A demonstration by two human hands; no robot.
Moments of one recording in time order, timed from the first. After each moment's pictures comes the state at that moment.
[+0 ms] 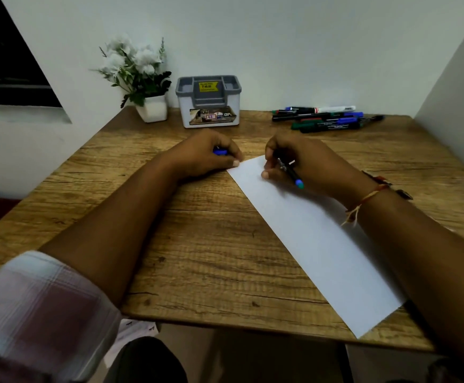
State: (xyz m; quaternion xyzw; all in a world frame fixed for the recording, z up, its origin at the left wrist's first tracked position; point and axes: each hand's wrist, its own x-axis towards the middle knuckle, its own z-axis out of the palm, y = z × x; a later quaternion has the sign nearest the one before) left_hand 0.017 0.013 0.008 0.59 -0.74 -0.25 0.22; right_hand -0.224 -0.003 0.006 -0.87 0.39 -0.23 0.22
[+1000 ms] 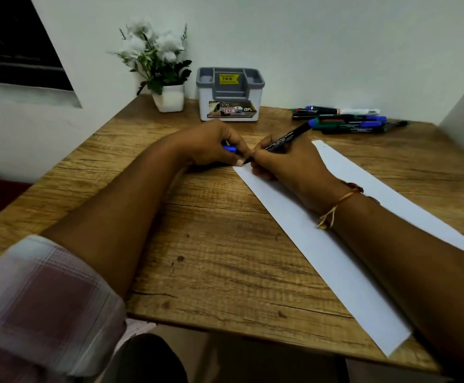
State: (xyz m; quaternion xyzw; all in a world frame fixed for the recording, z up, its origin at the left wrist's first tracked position) left_hand 0.045 0.009 0.016 0.59 -0.74 -0.26 0.19; right_hand -0.154 0.008 -0.007 -0.71 0.44 -0.36 0.41
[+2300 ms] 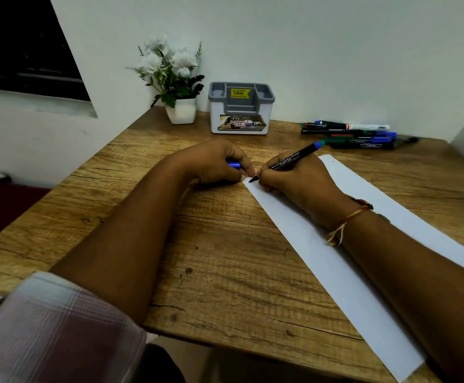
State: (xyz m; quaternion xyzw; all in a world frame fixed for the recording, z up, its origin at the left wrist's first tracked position) left_hand 0.045 0.026 0.018 0.62 -0.71 -0.27 0.18; right_hand -0.154 0.002 -0.009 -0.73 0.47 -0.32 0.38
